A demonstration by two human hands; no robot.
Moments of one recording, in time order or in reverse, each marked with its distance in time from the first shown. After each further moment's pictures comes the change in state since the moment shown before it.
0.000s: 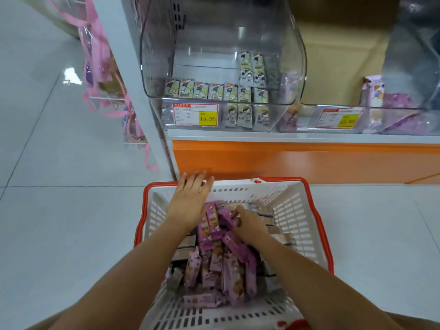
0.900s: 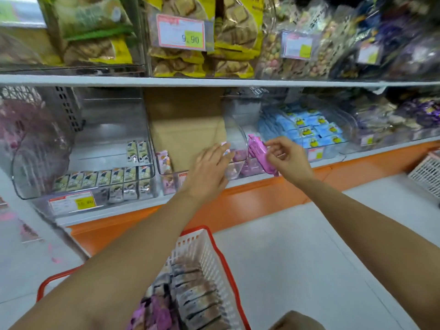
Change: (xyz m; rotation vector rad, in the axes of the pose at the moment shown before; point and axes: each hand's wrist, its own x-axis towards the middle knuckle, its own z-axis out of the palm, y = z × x) left_hand 0.124 0.229 -0.225 -0.131 0.486 0.505; right_hand -0.141 0.143 -0.373 0.413 0.954 -0.242
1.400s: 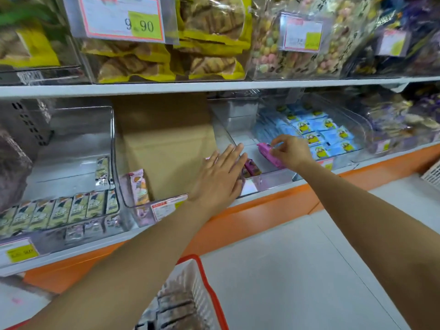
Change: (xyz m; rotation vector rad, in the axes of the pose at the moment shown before) left_hand 0.085 0.001 0.064 0.111 -0.003 0.068; right_hand 0.123 0.091 0.001 -0.409 -0.058 0.228
